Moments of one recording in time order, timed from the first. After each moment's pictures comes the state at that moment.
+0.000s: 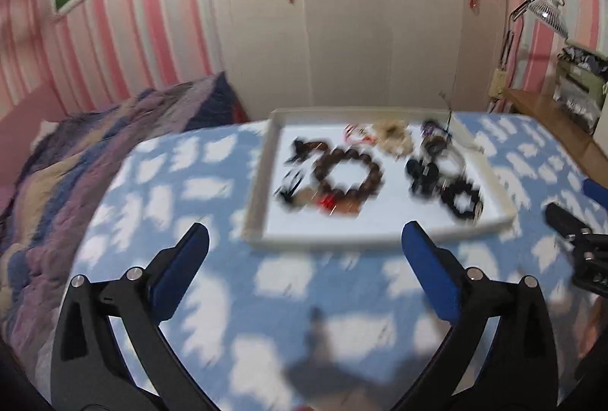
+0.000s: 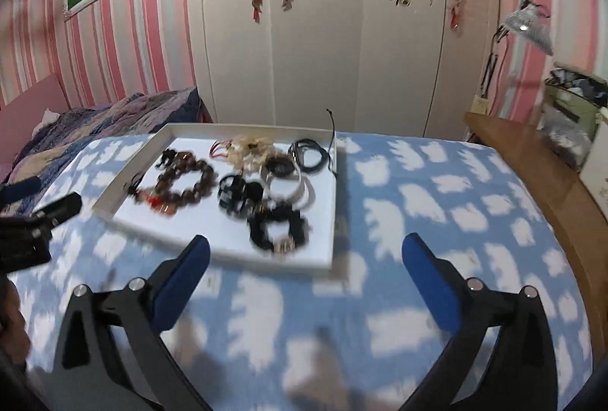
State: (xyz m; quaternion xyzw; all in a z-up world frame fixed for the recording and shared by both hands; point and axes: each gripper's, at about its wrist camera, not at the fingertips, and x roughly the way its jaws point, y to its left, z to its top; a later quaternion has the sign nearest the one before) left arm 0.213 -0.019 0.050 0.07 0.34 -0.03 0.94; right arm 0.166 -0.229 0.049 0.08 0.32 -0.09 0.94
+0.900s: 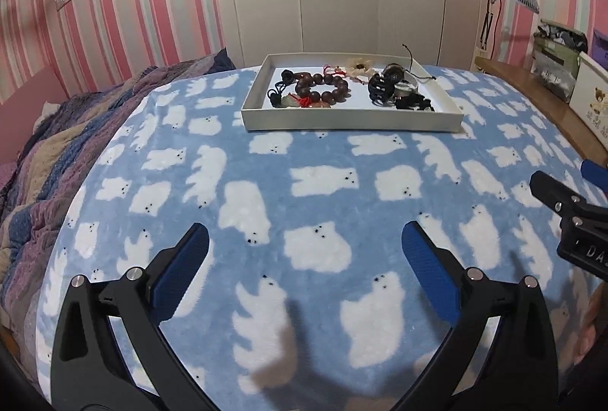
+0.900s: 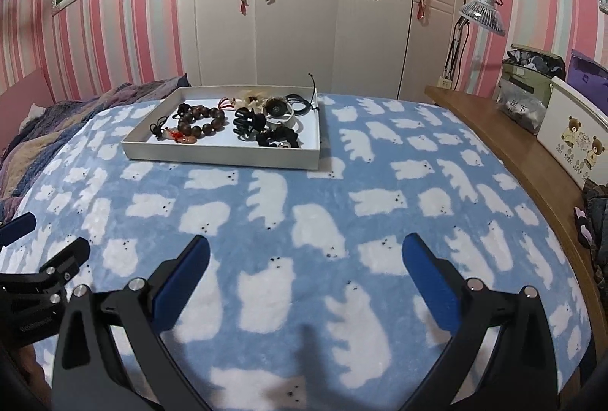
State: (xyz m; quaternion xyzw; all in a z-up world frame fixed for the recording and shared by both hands) left arm 0.071 -0.008 0.020 0.05 0.35 -0.05 0.93; right arm 0.045 -0.178 0.038 0.08 0.33 -0.14 0.93
